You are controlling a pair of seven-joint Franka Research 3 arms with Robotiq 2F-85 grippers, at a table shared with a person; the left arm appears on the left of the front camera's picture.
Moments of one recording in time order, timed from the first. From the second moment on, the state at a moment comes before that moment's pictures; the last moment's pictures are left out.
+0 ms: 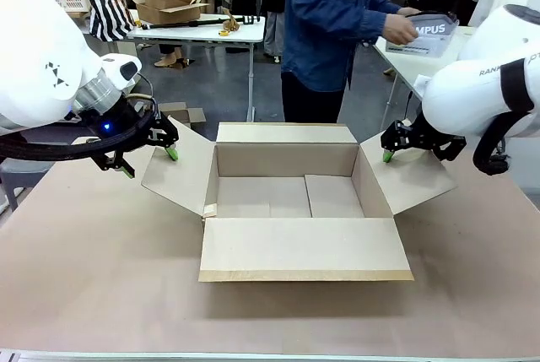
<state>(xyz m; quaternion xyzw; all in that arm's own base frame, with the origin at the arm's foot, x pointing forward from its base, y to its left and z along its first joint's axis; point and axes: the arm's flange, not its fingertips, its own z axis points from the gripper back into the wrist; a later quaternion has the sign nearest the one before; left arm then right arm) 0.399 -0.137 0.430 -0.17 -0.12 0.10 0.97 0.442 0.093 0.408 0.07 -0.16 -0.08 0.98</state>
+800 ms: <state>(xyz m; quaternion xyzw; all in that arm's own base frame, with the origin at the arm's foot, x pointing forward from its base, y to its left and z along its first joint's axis) 0.399 -0.137 0.430 -0.17 -0.12 0.10 0.97 0.442 0.093 0.408 0.07 -0.16 -0.08 0.98</state>
